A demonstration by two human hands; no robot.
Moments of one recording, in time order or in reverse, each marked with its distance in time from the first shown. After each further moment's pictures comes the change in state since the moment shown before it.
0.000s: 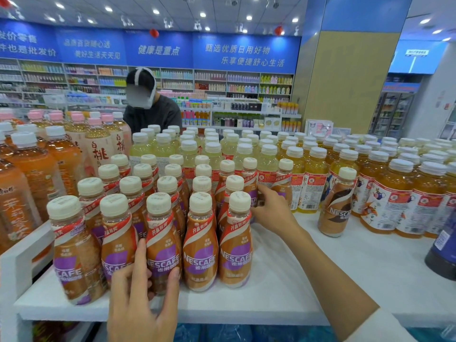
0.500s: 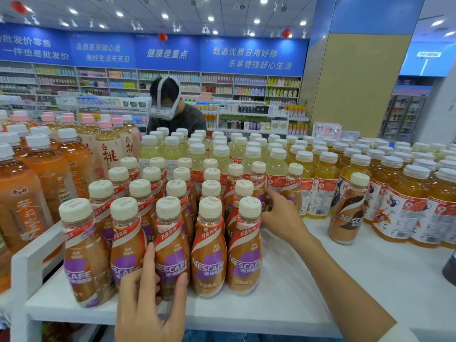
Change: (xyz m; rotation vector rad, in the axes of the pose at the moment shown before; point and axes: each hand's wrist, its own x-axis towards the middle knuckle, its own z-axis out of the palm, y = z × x) left_hand 0.002 -0.007 0.001 -0.007 -0.032 0.033; right_hand 0.003 0.002 0.002 0.008 -0.016 -0.021
